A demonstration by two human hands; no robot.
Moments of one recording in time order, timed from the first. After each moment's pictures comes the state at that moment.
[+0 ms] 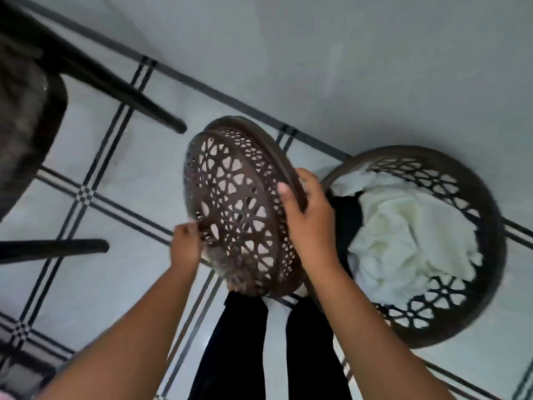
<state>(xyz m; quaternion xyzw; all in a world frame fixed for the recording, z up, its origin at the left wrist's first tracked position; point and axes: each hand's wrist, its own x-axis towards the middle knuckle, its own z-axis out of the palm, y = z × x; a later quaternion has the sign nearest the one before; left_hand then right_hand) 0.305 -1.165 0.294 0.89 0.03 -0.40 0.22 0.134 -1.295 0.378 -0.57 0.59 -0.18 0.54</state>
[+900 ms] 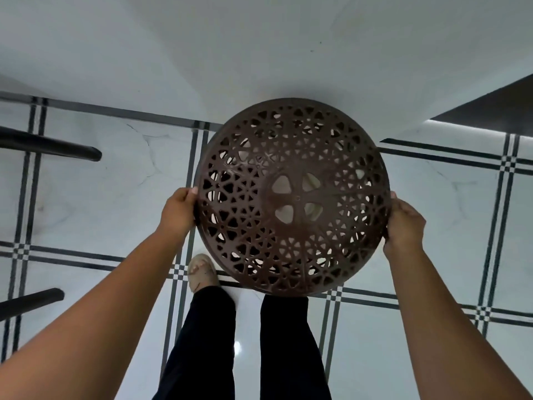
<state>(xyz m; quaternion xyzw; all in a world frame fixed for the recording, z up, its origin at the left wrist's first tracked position) 0.165 -1.274 0.311 0.82 -0.18 -0.52 0.18 -0.205 -1.304 0.324 -0.12 0.82 -0.32 0.46</state>
